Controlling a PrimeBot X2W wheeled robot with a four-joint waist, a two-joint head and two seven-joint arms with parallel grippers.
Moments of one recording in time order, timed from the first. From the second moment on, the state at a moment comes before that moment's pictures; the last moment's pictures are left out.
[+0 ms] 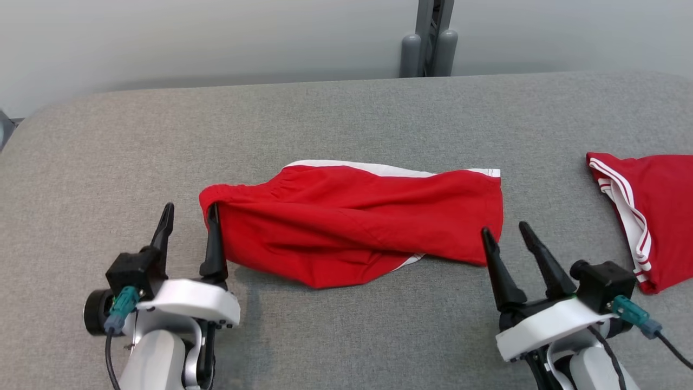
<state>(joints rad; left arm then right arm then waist) -0.26 0.05 -0.12 0.37 -0.28 0.10 -0.26 -0.19 -0.05 0.19 0.27 0.33 0.13 -0.20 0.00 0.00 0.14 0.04</state>
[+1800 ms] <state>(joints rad) -0.18 0.05 -0.26 0.34 -0.31 0.09 -0.26 -0.52 -0.29 0.38 0.52 0.40 0.13 0.05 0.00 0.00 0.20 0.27</state>
